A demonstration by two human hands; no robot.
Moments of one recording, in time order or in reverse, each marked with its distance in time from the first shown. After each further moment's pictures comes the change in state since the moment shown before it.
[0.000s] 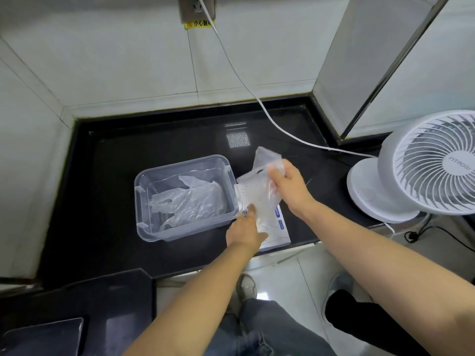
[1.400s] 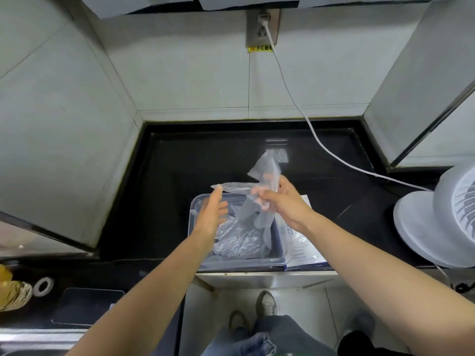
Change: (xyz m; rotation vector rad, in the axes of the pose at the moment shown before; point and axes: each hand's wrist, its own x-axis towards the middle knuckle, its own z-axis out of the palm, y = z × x) left_hand -0.051 -0.092 -0.106 -1.304 0.298 -0.279; right_hand -0.012 -0.028 0.075 0.344 -0.405 0.095
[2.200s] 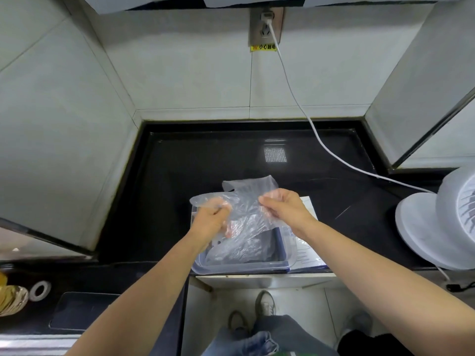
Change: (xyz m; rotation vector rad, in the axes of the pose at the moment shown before) left_hand 0.025 -0.014 -0.019 0.281 -0.040 0.088; right_hand -0.004 0.006 0.003 -0.218 0.144 0.124
